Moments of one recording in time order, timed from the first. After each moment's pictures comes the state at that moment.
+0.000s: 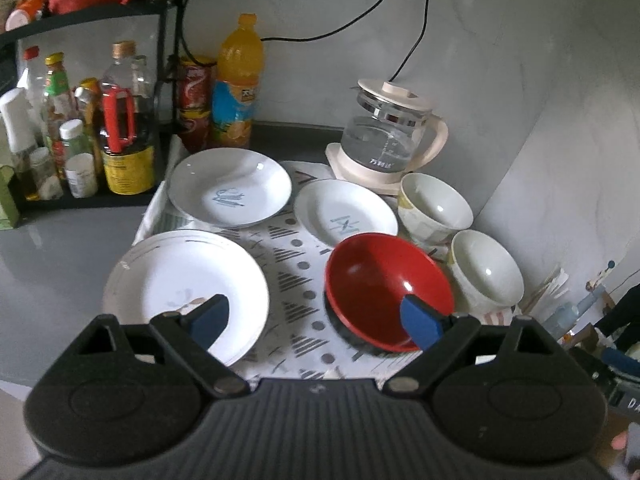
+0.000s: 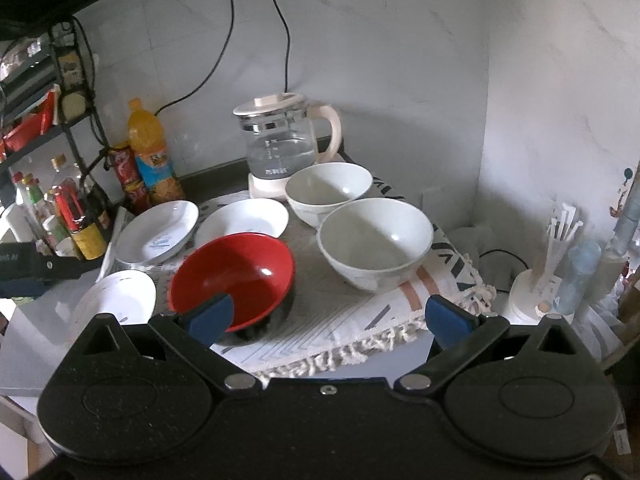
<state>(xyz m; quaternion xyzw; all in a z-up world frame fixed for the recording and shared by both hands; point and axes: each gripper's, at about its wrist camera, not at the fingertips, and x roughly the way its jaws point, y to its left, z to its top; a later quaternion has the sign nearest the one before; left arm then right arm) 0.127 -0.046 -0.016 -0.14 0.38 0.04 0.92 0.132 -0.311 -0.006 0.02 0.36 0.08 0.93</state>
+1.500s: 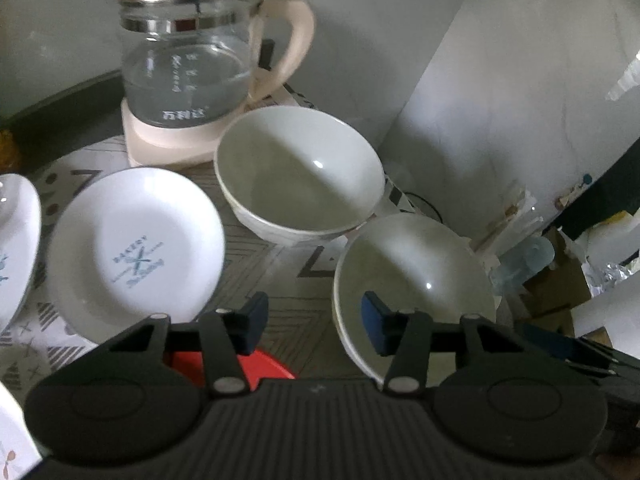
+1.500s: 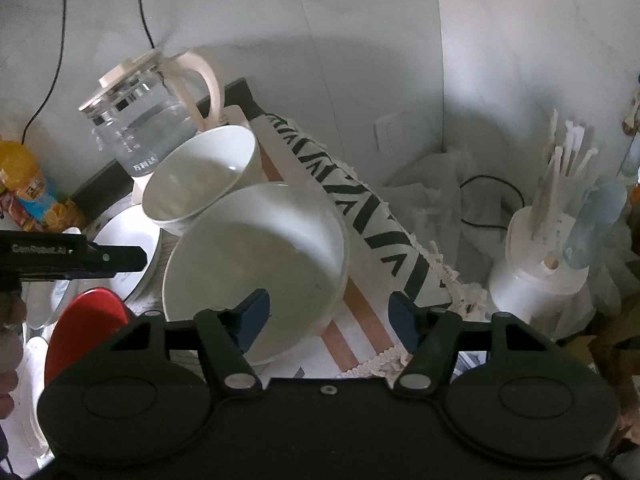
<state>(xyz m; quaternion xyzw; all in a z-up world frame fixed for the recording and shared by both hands) 0.380 -0.192 -0.102 -0.06 0.50 -0.13 0.85 0.307 -0.396 -0.102 0.11 0.47 0.02 0.88</state>
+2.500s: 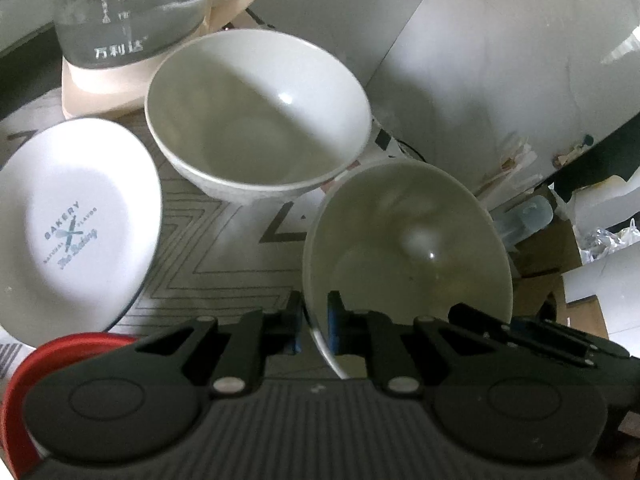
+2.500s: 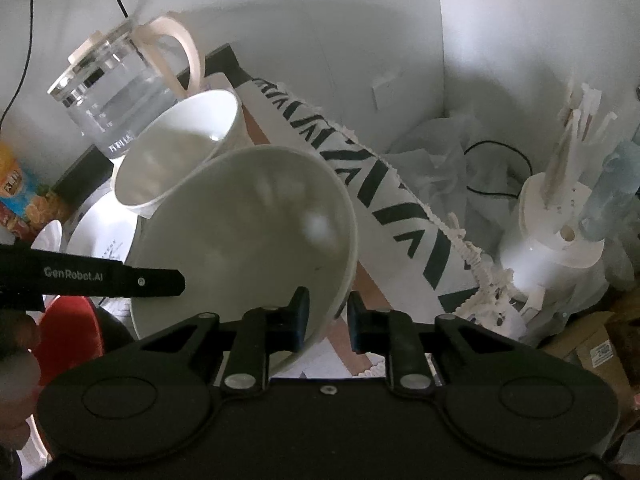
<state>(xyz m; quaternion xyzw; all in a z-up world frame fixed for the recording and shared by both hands) 0.406 -0.217 -0.143 -0.06 0.57 -0.16 0.81 0.331 -0.388 -0.132 0.13 0.50 0.01 0.85</state>
